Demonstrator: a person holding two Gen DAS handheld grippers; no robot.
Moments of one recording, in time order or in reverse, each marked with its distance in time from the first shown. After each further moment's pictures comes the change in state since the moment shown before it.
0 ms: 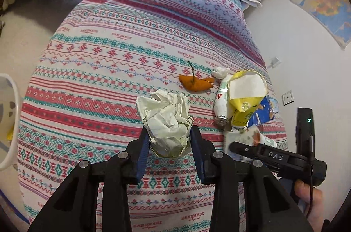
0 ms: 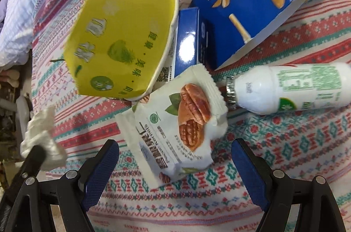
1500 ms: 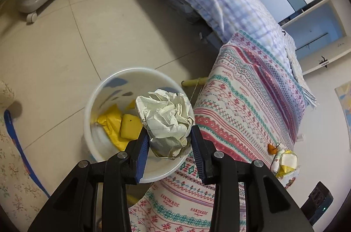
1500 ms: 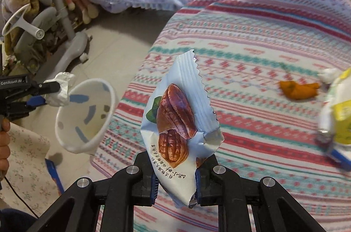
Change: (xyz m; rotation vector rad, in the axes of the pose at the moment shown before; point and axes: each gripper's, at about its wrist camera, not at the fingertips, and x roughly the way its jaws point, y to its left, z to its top) left arm -0.135 0.272 0.006 -0.493 -0.092 0.148; right arm -0.004 0.199 -0.121 -0.695 -0.245 0.133
